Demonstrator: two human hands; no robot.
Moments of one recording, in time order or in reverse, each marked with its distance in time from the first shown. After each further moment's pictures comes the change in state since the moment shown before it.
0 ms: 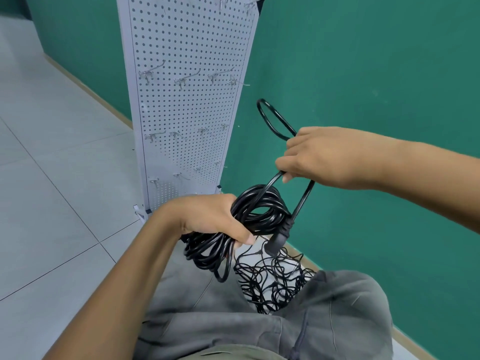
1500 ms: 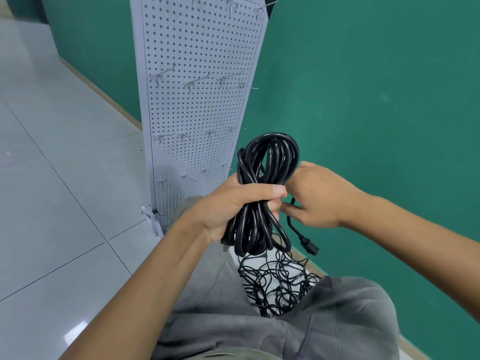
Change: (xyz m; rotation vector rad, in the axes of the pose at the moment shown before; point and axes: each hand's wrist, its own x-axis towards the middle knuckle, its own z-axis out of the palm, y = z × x) left_hand 0.010 0.019 0.024 -0.829 0.197 0.410; right_hand 0.014 -0.028 0.085 0.275 0.150 0.277
